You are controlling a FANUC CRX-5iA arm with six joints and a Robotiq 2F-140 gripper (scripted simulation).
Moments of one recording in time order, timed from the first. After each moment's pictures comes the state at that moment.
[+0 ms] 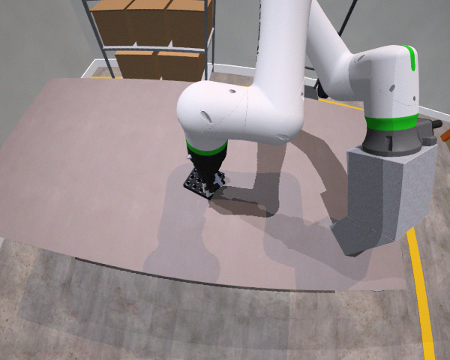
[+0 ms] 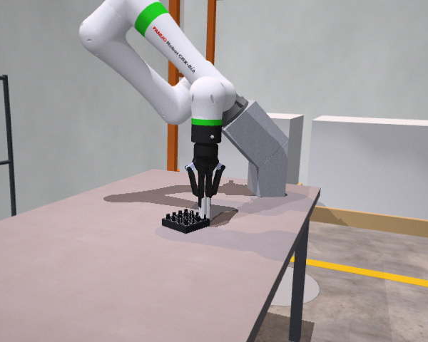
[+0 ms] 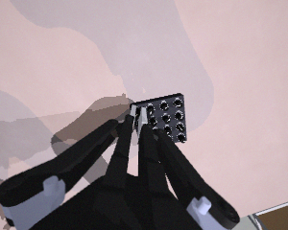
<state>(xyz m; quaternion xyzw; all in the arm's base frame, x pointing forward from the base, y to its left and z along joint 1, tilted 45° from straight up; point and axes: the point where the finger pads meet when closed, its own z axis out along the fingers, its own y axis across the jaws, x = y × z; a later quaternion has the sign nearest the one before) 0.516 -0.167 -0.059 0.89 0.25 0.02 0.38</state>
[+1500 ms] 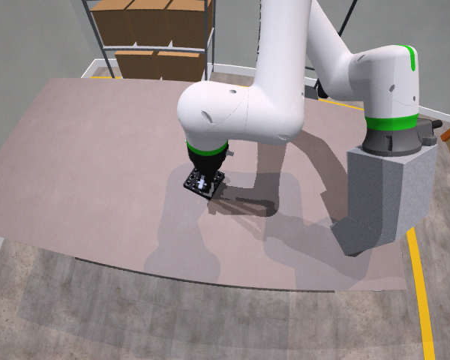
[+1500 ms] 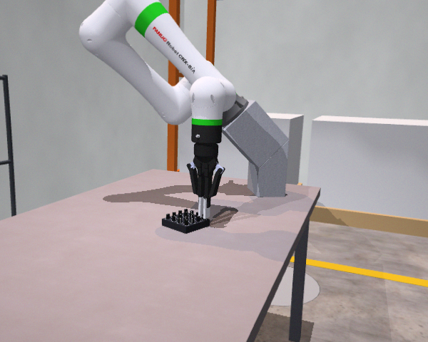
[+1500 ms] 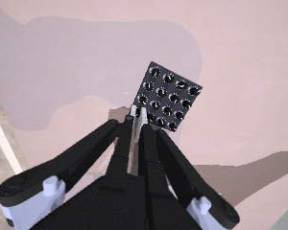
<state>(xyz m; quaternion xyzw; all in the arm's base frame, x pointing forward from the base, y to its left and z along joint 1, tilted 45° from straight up) 0.516 -0.167 -0.059 0.91 -0.18 0.19 0.33</state>
